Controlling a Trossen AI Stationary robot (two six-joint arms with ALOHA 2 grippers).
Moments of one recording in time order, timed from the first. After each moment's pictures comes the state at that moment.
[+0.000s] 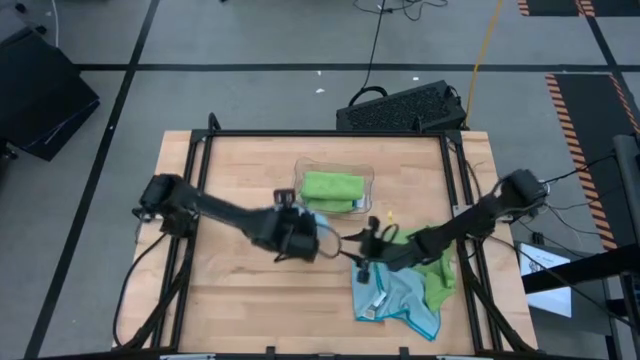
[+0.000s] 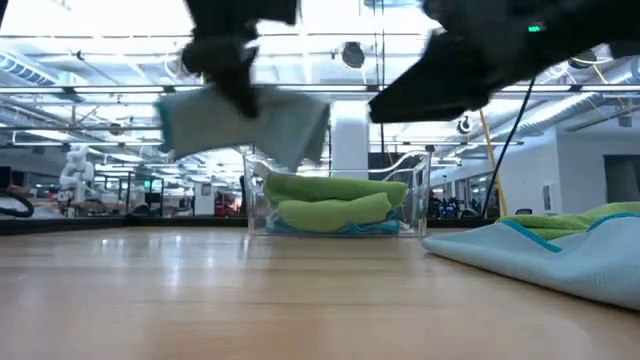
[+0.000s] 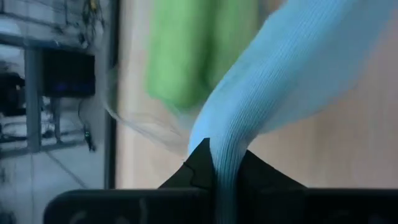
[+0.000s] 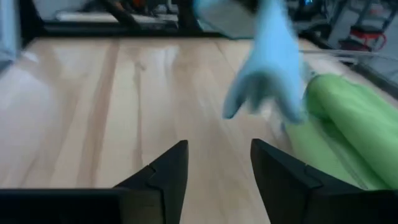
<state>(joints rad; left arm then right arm) -0.28 1.84 1.53 -1.18 -0.69 -0.28 0.44 1.60 0.65 0.50 0.63 0.22</state>
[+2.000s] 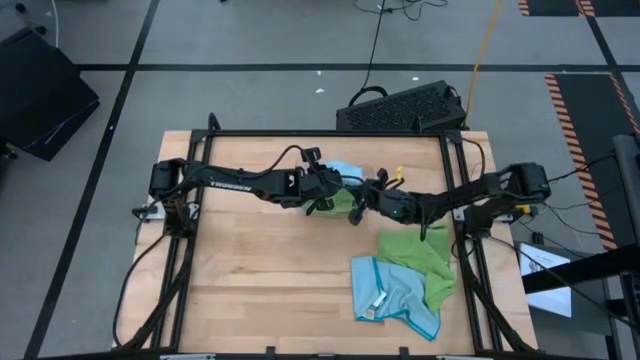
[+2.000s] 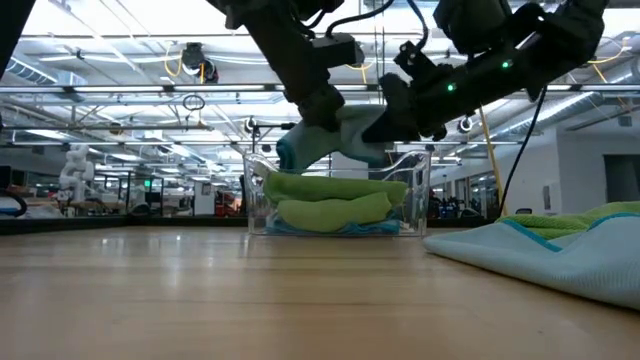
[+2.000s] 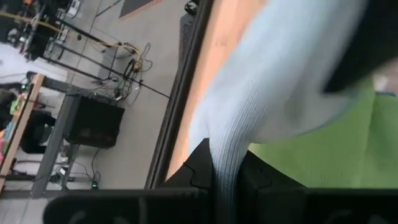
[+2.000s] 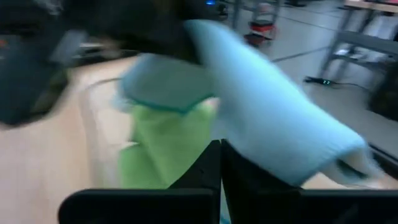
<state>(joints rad) 0.06 1.84 1.40 -0.34 -0.67 0.29 0.00 1.51 0.54 0.64 0.56 0.16</state>
